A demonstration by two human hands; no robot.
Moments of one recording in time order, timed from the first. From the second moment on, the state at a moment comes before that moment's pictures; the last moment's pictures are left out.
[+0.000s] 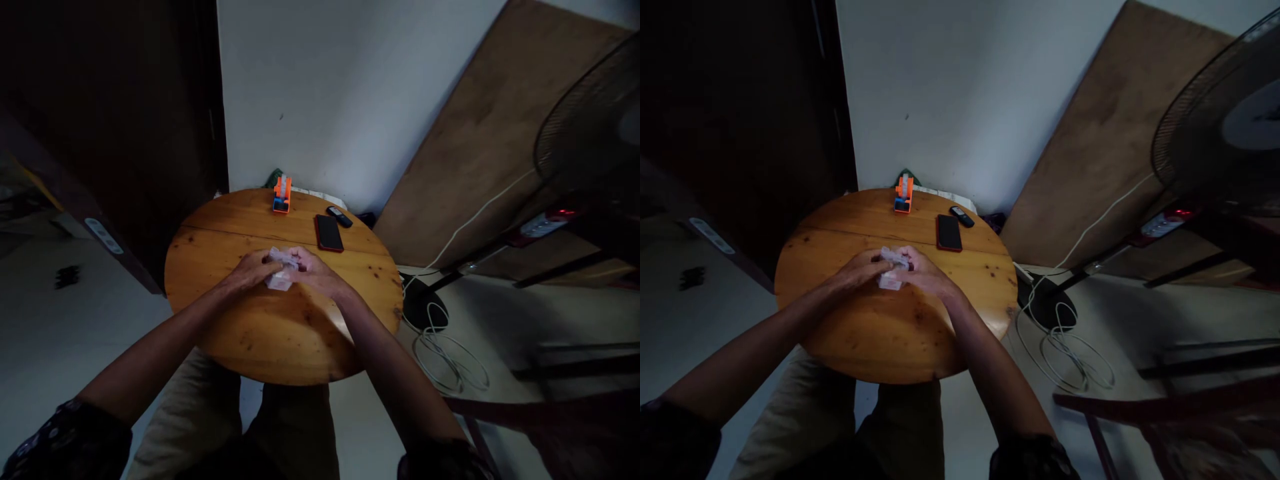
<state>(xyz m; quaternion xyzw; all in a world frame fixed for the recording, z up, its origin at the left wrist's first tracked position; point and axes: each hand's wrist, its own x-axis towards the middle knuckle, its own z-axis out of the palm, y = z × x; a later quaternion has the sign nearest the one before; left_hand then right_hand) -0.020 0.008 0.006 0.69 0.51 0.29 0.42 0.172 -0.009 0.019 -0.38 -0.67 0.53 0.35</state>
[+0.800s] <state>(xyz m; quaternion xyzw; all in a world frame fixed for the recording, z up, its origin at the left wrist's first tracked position) -0.030 0.020 -0.012 0.65 0.46 0.33 0.52 0.167 0.014 -0.017 -0.43 -0.63 0.49 0.42</state>
